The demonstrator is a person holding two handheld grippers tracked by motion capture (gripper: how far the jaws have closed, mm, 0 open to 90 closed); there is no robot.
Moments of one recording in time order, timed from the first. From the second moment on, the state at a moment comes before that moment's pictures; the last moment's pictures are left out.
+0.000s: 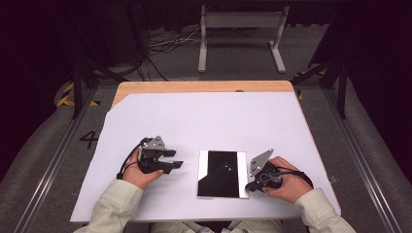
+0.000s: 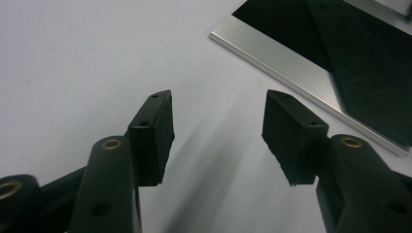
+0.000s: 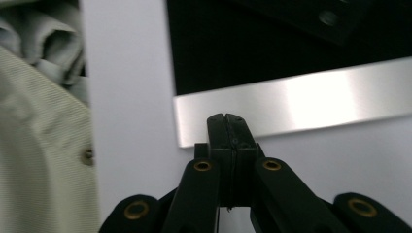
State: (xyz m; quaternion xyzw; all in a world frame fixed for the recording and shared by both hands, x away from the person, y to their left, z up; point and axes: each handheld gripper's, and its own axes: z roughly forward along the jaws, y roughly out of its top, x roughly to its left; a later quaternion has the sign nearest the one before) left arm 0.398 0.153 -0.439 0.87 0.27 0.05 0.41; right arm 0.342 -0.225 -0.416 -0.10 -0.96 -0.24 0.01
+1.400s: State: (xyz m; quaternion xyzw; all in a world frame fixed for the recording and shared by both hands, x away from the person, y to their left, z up) left arm 0.405 0.160 -0.433 0.84 0.29 0.09 0.45; right arm 0.369 -0.196 -0.428 -0.19 -0.94 -0.26 -0.14
